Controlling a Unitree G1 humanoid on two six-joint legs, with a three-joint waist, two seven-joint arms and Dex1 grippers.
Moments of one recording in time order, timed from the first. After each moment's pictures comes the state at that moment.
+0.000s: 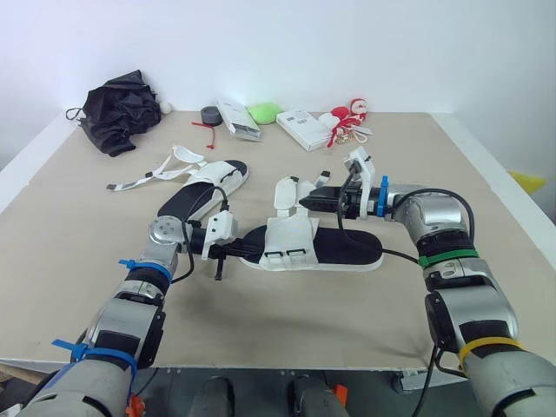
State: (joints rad) left arm -0.88 0.31 -0.09 1.14 -0.08 -0.57 -1.51; right arm -1.00 -0.46 0.06 0.76 0.29 0.57 1.14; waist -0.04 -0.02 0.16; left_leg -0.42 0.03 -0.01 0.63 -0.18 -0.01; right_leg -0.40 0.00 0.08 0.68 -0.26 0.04
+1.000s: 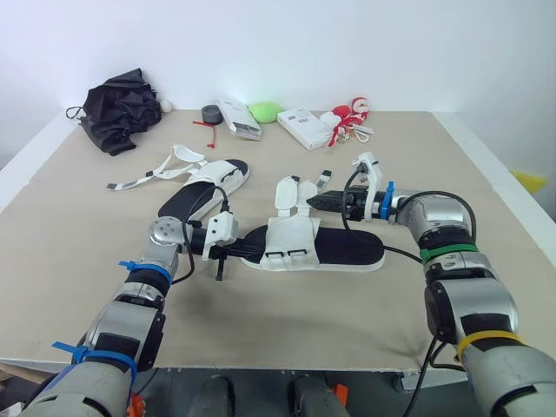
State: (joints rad) left arm -0.87 0.31 -0.09 1.11 -0.08 -0.57 -1.51; right arm -1.06 -0.44 0.00 0.95 0.26 0.57 1.11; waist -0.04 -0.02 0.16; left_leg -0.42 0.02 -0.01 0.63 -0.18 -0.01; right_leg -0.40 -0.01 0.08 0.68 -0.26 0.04
